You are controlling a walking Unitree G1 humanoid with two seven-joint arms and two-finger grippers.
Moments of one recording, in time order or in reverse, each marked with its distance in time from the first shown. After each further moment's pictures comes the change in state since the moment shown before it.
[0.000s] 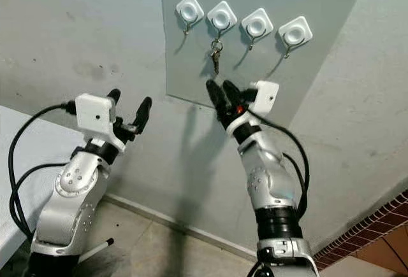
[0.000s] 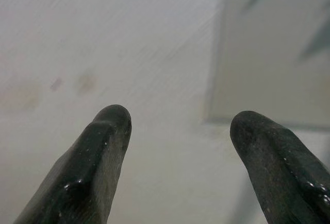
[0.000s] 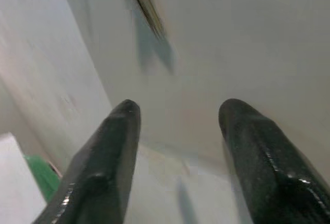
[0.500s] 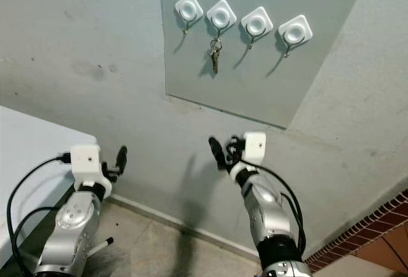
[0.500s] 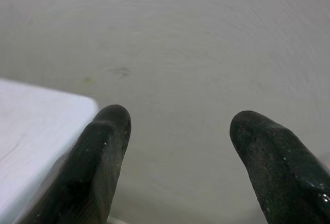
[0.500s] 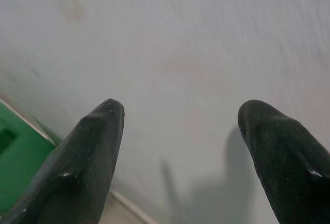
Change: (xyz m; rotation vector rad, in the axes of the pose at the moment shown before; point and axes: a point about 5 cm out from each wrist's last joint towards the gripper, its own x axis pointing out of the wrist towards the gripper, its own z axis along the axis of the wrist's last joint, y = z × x) left arm -0.031 0.024 -0.090 0.104 0.237 0.106; right arm -0.053 -0.037 -0.084 -0.087 0.301 -0.173
